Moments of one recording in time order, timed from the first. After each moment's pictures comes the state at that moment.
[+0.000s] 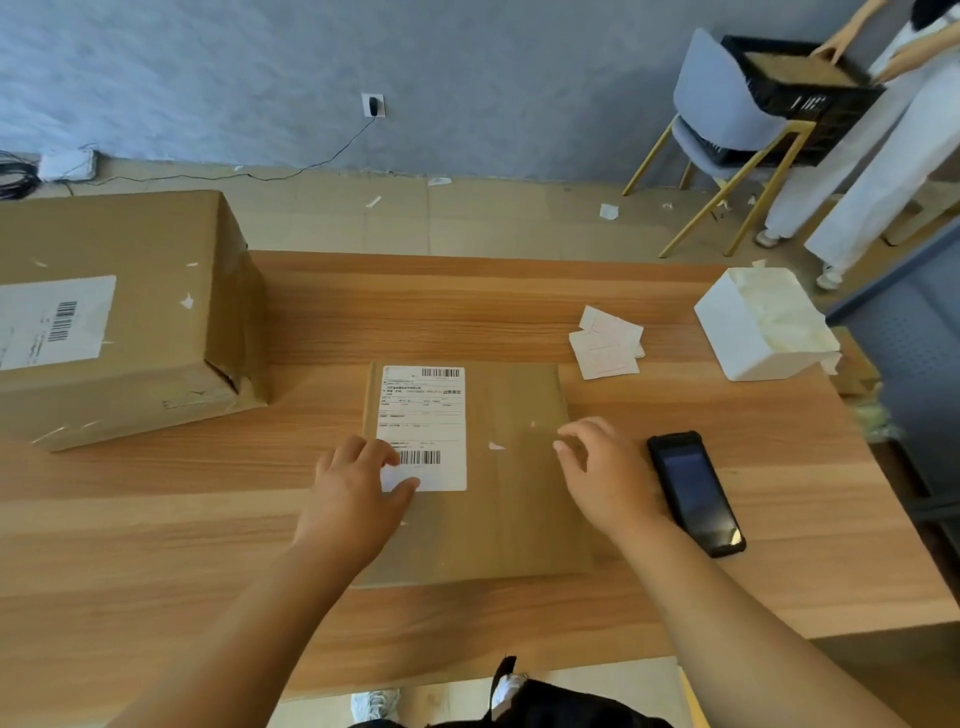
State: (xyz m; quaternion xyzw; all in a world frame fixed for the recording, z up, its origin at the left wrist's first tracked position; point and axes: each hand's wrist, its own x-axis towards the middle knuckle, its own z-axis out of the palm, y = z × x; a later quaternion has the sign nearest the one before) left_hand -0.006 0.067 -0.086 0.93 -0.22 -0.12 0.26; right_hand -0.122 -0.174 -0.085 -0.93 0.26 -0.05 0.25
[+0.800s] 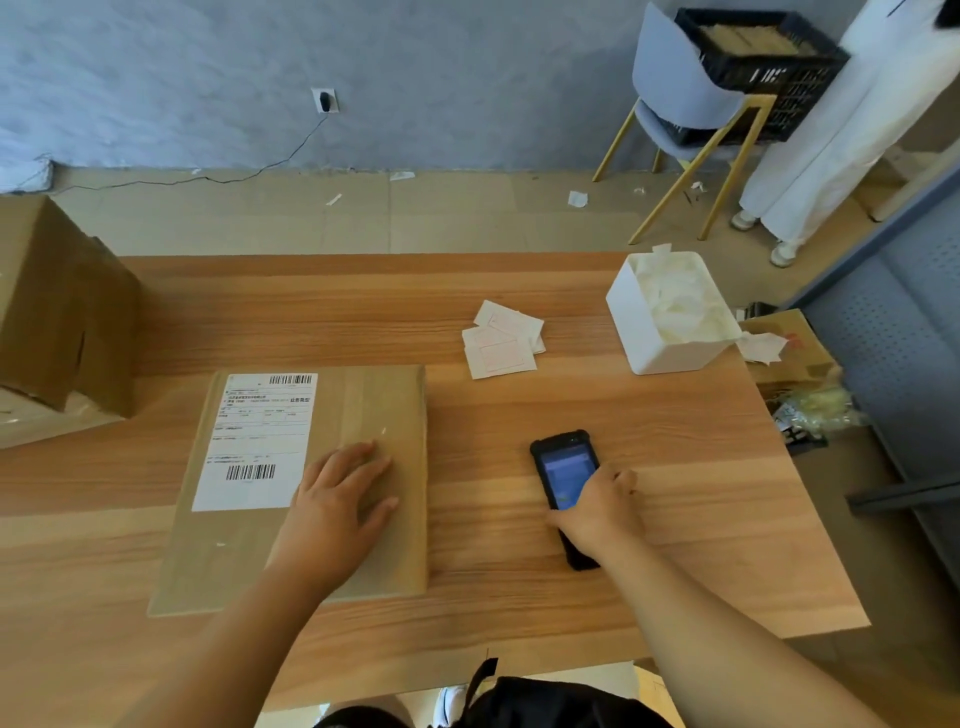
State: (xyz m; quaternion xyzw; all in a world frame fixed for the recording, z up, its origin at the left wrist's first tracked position) left_hand -0.081 -0.059 -0.093 0.92 -0.31 -0.11 0.23; right_hand -0.212 -0.317 -0.154 -0.83 0.50 0.16 0.21
